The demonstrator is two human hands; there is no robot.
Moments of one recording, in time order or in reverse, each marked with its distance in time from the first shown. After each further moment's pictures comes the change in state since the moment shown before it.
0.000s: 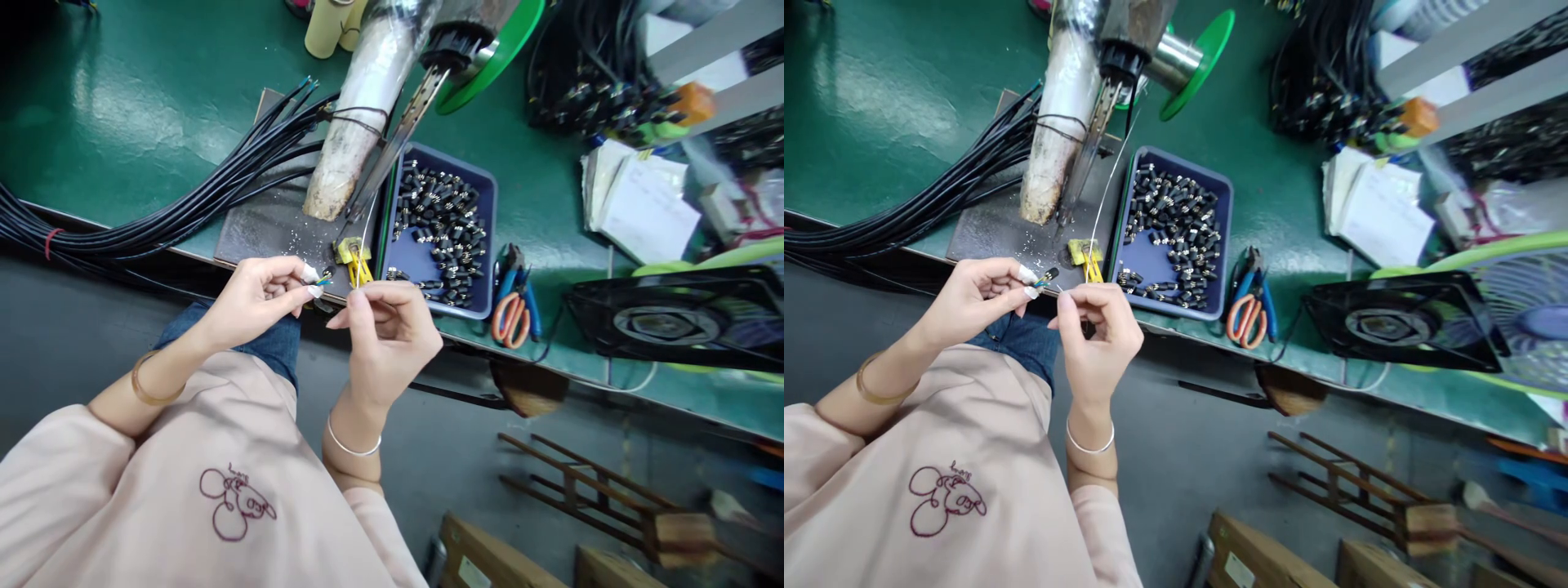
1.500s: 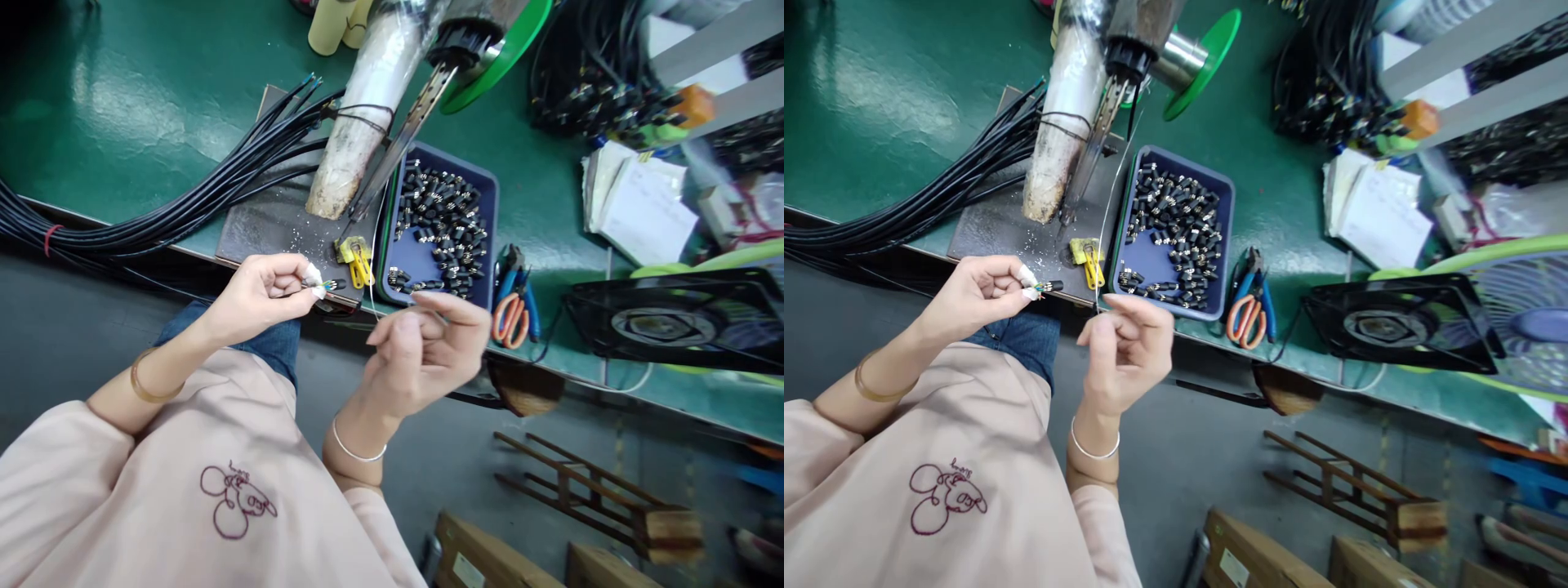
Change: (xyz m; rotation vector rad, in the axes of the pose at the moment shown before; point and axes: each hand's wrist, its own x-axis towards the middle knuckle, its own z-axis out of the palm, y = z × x) left_hand 0.001 0.003 0.003 -0.099 -0.022 -0.029; right_hand -0.003 -0.003 -0.012 0.074 0.133 -0.113
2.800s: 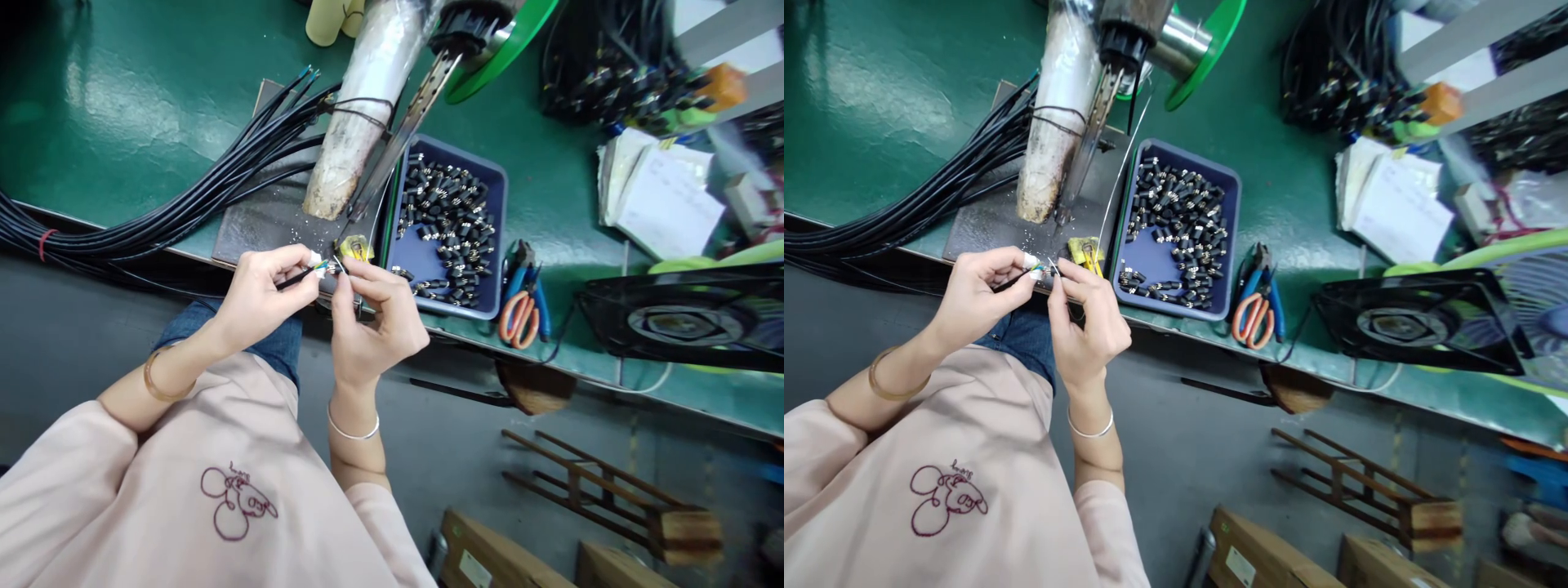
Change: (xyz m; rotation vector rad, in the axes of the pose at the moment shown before) left_hand 0.009 -0.013 0.006 0.331 0.199 0.206; right_hand 0.002 0.027 0.026 -0.298 -0.059 -0.248
